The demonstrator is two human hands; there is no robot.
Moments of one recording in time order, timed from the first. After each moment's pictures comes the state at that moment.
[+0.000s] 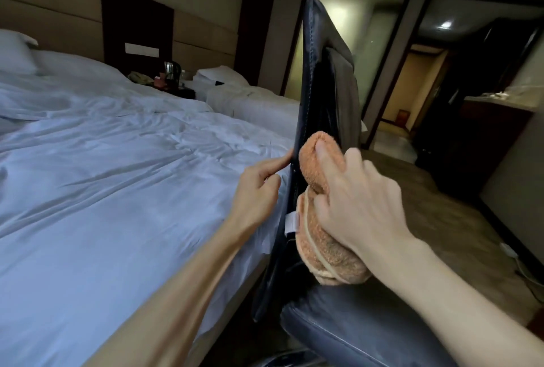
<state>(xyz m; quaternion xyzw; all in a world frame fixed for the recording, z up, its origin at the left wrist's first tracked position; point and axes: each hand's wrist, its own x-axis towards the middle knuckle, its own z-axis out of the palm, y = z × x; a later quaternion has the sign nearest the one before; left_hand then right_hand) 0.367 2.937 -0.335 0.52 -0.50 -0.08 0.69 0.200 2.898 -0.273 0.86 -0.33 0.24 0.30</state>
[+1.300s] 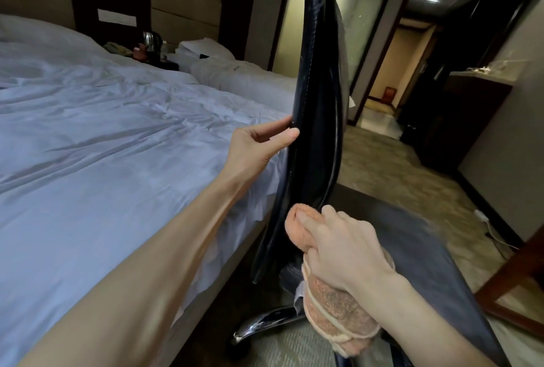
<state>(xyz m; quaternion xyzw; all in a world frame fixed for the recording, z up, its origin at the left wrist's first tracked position) 0.359 2.949 -0.341 0.44 -0.44 -0.21 0.75 0.153 2.915 -0.390 0.91 -0.30 0.10 0.26</state>
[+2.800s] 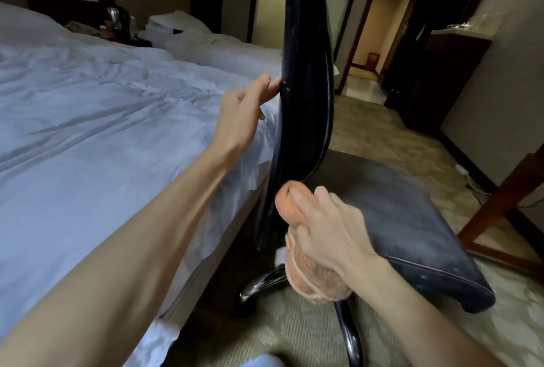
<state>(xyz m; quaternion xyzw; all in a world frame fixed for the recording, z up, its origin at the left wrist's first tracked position) 0.336 2.976 -0.333 0.49 -0.47 -0.16 0.72 0.137 2.942 -0.439 0.90 -0.35 0.17 0.19</state>
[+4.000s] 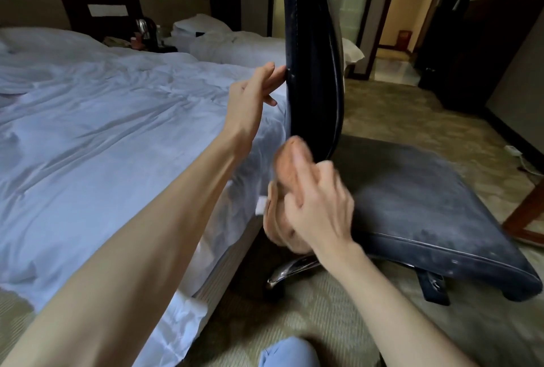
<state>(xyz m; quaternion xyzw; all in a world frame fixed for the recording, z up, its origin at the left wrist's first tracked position) 0.327 2.982 -0.328 0.51 -0.46 -0.18 0.70 0.174 2.954 -0.465 0.84 -0.35 0.42 0.06</state>
